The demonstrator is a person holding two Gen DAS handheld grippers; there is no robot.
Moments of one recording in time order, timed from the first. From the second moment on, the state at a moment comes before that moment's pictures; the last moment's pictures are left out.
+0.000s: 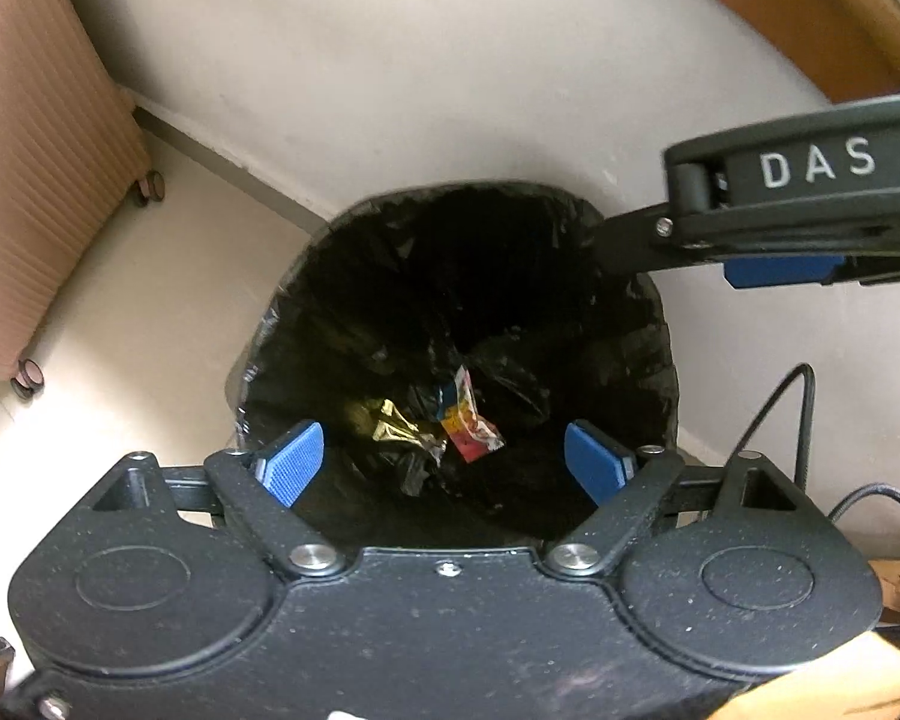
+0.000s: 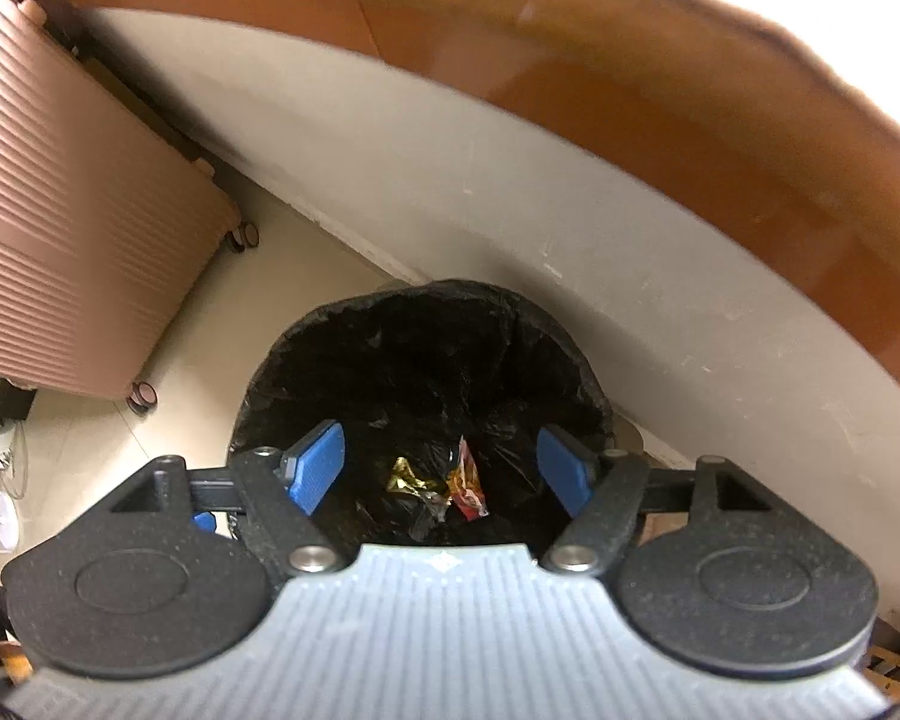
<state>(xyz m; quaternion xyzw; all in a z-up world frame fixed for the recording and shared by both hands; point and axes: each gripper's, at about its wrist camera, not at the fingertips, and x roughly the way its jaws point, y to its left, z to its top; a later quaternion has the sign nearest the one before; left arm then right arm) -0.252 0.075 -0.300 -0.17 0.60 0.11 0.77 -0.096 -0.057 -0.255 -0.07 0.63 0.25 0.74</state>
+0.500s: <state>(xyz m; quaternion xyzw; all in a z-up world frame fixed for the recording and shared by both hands) -0.236 0.086 -0.164 -0.13 0.52 0.12 0.83 -0.091 -0.095 -0.127 0.01 0.55 0.27 0.79</state>
